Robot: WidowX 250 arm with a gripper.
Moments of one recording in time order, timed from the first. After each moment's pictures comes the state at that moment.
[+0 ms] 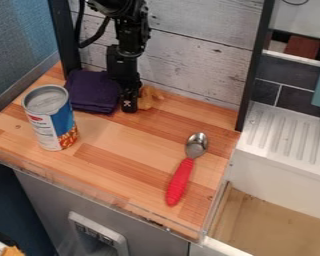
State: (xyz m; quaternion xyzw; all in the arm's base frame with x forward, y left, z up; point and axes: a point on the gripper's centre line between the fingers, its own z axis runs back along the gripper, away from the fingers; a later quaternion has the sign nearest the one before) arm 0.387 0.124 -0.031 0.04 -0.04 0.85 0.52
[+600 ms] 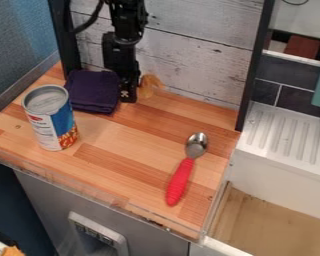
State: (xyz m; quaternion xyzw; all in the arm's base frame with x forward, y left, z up) arm 0.380 0.119 0.012 0.00 -0.06 0.85 0.53
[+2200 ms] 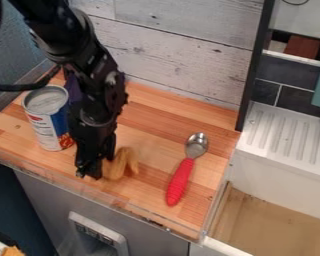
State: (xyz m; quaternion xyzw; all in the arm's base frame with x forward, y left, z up) arm 0.247 0.085 -0.029 0.06 -0.09 0.74 0.66
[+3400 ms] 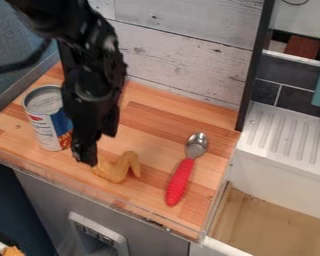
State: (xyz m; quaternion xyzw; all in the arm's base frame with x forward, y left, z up) arm 0.247 0.081 0.034 0.03 -0.10 0.76 0.64
